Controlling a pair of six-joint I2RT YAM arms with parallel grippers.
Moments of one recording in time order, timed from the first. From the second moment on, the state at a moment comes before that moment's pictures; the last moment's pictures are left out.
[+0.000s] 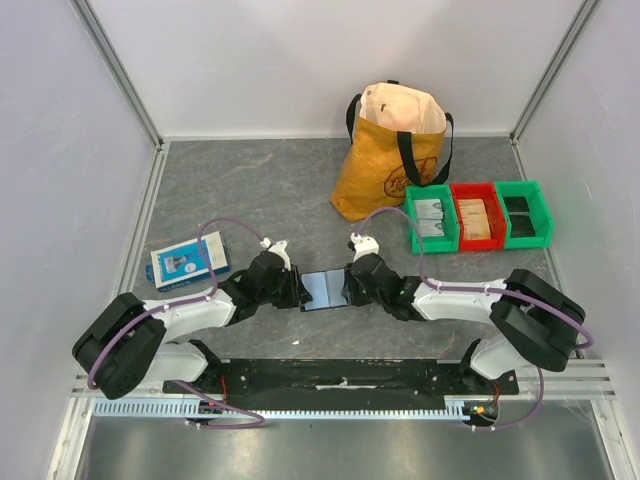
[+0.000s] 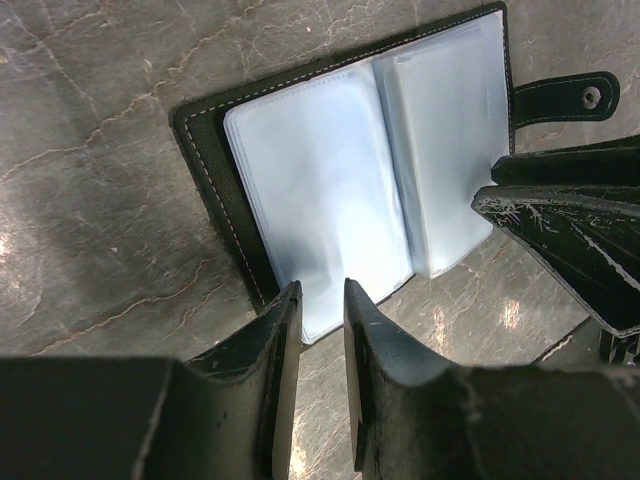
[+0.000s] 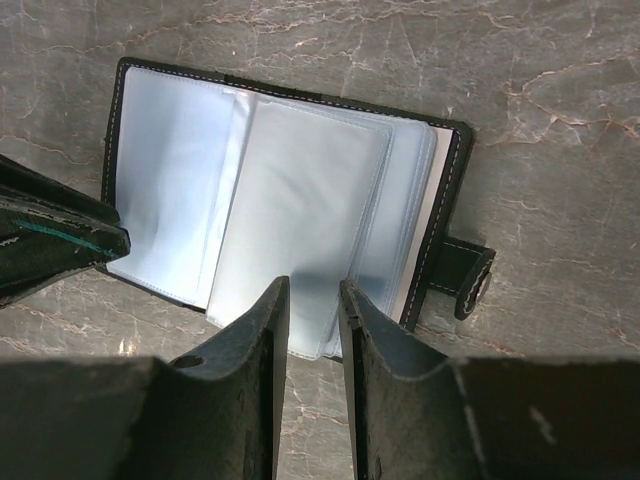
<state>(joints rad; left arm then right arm) -0.71 1.27 0.40 0.10 0.10 -0.74 0.95 1.48 0.60 0.11 0.20 0.58</state>
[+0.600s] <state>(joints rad) -0.71 1.27 0.40 0.10 0.10 -0.74 0.96 1.49 0.68 0.25 -0.01 0.58</state>
